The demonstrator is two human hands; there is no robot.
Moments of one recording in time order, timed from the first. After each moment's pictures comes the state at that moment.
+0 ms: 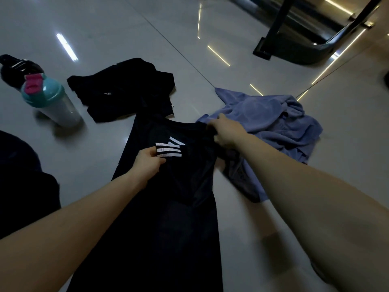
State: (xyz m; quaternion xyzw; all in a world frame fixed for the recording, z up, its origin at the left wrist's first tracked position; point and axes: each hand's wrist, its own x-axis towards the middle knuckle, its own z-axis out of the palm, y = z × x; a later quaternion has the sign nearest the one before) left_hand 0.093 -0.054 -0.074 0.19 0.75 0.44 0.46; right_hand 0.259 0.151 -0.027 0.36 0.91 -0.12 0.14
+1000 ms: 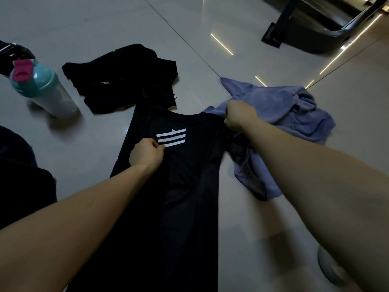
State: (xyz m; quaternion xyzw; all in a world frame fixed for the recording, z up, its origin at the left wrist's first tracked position) left_hand 0.075 -0.032 -0.112 0.27 0.90 0.24 0.26; right_hand 0.244 0.198 -0.050 0.47 0.87 -0.08 0.14
